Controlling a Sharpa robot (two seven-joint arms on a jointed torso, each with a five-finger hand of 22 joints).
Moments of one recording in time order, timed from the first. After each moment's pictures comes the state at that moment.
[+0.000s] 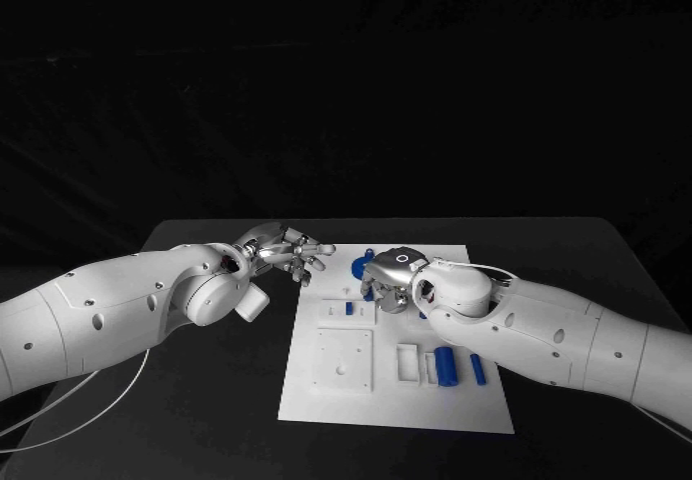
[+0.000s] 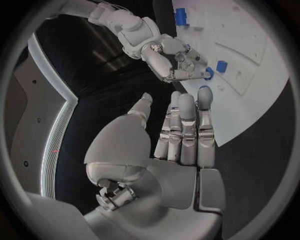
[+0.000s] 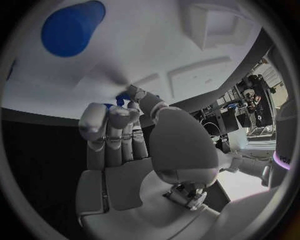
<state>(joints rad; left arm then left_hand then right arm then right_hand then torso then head) 1.34 -0.71 -0.14 1.31 -0.37 -0.09 0.11 1.13 -0.03 0.11 -0.01 0.05 1.06 0.10 0.09 0.08 1.34 0.03 0.20 0.07 1.23 -0.04 1.08 0.42 0.02 1.24 -0.06 0.16 1.31 1.14 -0.55 0.03 1.28 -1.91 -0.15 -0.16 1.30 -0.15 0.50 -0.26 0.19 1.11 0.03 0.07 0.06 1.19 -0.05 0.97 1.02 1.45 -0.10 0.93 0.99 0.07 1.46 -0.12 0.94 1.31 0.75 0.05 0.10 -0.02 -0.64</state>
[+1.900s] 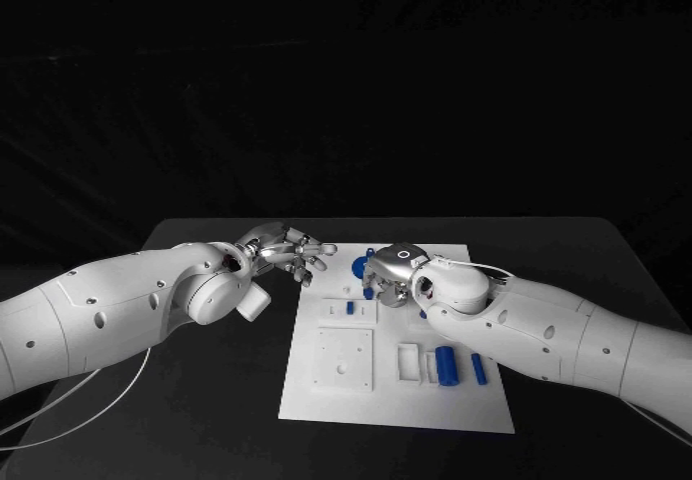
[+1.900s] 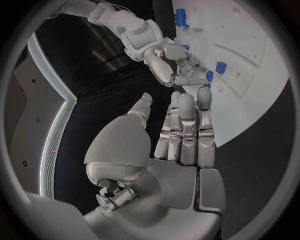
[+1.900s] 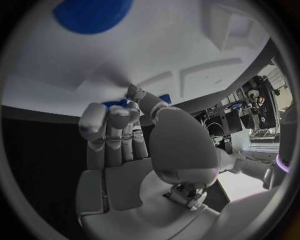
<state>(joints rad) 1.34 -0.71 -0.14 1.31 -0.37 -0.09 0.09 1.13 -0.04 0.11 0.00 0.05 1.05 0.11 0.10 0.08 1.33 0.03 0.19 0.07 1.23 -0.04 1.07 0.42 0.02 1.24 -0.06 0.16 1.31 1.14 -0.52 0.02 1.21 -1.92 -0.19 -0.16 1.30 -0.14 0.52 -0.27 0.11 1.11 0.03 0.07 0.06 1.19 -0.06 0.97 1.01 1.45 -0.10 0.93 0.99 0.07 1.46 -0.12 0.94 1.31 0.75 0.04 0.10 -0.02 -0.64</state>
